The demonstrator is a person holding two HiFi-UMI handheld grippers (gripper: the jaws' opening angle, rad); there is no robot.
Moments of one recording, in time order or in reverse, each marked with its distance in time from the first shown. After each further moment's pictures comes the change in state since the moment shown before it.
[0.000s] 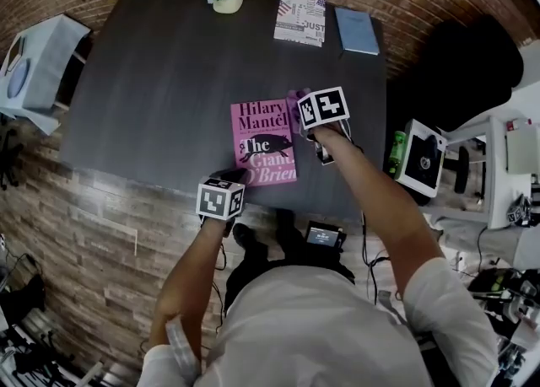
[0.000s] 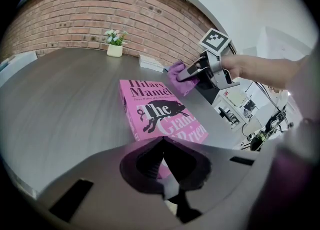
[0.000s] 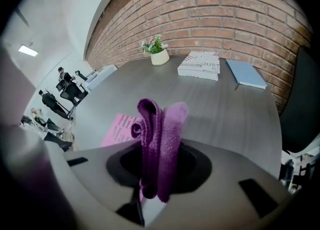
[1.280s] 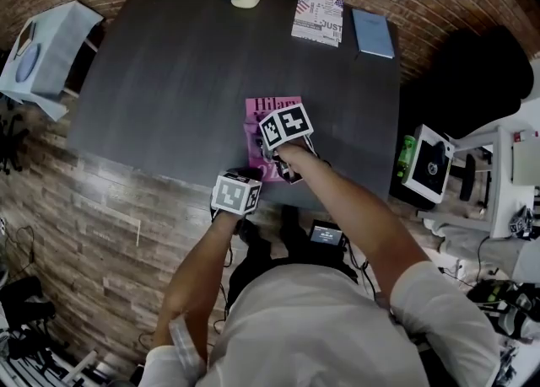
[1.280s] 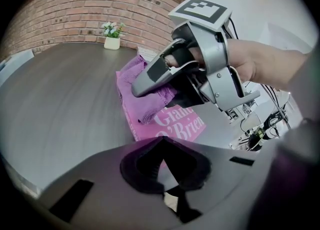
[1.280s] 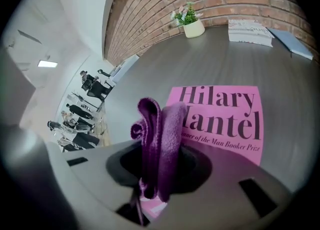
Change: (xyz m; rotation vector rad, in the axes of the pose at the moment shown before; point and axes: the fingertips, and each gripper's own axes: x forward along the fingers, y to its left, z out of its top) left arm 0.002 -0.008 -0.015 0.011 0.090 -0.004; right arm 0.058 0.158 -0.047 0.006 0.138 0.318
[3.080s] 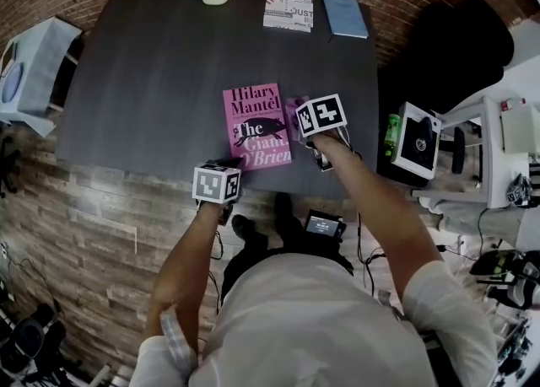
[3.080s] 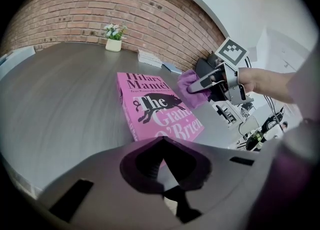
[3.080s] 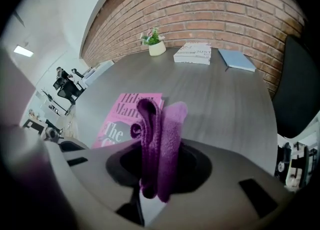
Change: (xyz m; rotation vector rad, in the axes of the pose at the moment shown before) left arm -0.002 0.002 0.001 -0.022 -0.043 -0.026; right arm -0.113 -0.122 -0.036 0.039 -0.096 -0.341
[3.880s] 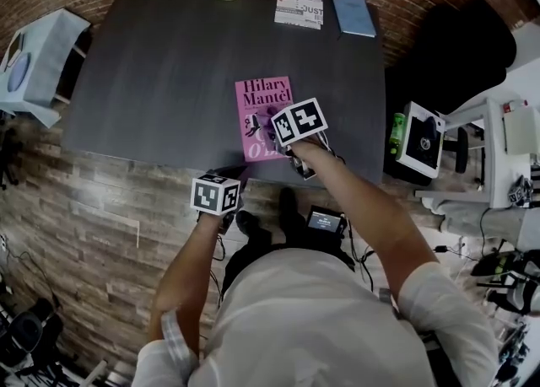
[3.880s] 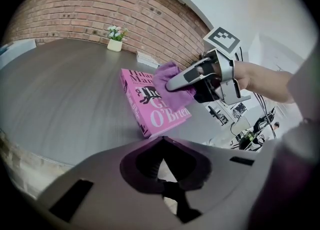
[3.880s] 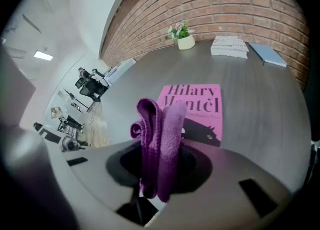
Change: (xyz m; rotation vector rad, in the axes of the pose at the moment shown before) left arm -0.035 -0.010 -0.041 -0.020 -0.035 -0.070; right arm 0.011 0.122 -0.015 -0.058 0.023 0.218
